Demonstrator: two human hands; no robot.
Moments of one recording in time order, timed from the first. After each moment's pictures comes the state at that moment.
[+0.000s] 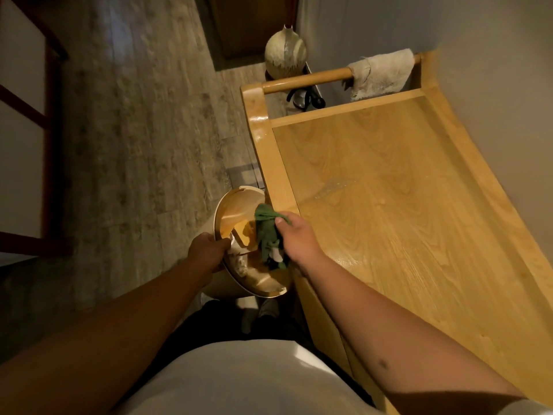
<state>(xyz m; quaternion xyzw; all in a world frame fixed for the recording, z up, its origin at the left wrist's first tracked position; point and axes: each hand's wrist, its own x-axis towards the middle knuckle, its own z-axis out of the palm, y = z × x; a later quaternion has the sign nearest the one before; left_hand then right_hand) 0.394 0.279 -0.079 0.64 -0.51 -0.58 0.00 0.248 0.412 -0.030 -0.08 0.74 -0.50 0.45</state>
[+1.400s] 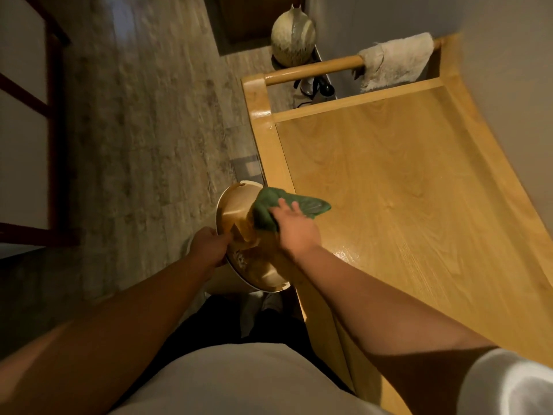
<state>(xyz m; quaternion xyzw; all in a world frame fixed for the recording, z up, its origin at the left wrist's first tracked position) 0.371 0.269 -0.078 0.65 -0.50 -0.57 -0.02 0.214 0.387 -0.068 -0.45 0.85 -0.06 0.27</state>
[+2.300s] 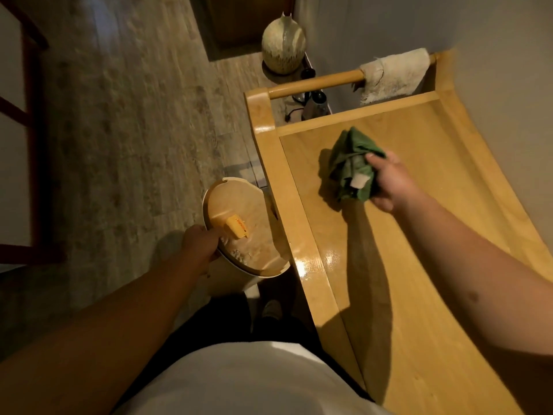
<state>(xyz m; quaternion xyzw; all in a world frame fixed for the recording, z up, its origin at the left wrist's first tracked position) 0.364 0.201 -0.094 0.66 -0.47 -0.58 -0.01 0.051 0.396 0.002 0.07 0.65 -0.64 0.40</state>
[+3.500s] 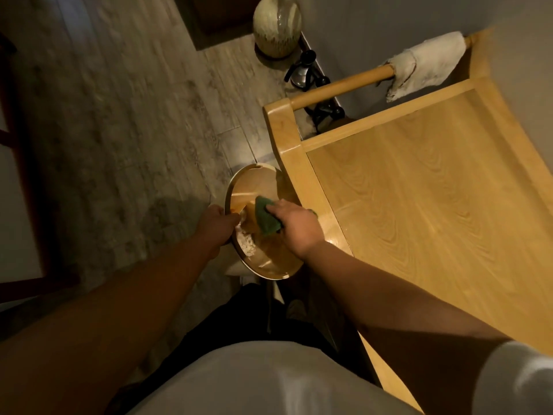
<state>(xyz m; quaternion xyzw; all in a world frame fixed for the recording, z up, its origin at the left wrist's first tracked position) 0.312 0.082 -0.097 0.58 -0.55 -0.59 -0.08 0.200 0.241 -0.077 -0.43 0.84 -0.19 0.25</state>
